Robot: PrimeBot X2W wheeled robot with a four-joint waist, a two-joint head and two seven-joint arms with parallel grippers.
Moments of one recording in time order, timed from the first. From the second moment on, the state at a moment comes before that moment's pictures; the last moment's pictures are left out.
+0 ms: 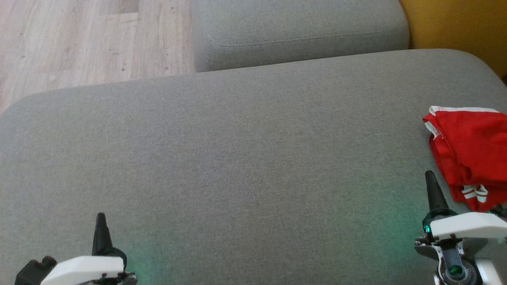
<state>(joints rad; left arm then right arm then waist) 0.02 0.08 0.01 0.30 -1.15 -0.10 -0.02 -0.04 -0.09 -0.04 0.29 1.09 0.12 0.07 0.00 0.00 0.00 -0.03</state>
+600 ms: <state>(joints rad) -0.01 0.06 0.03 0.29 -1.32 -0.11 0.03 -0.05 -0.08 -0.08 0.29 1.28 0.12 0.09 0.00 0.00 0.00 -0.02</state>
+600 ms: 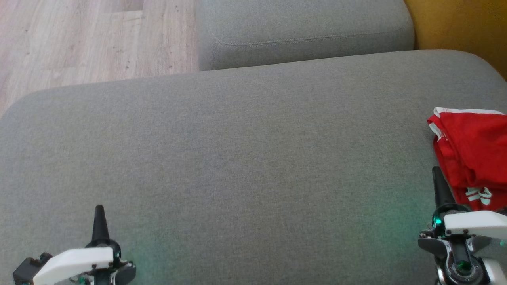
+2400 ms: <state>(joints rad) -0.06 0.05 0.08 0.28 -1.60 -0.12 0.11 -0.05 -0.05 -0.13 0.28 1.60 0.12 0.11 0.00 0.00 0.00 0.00</state>
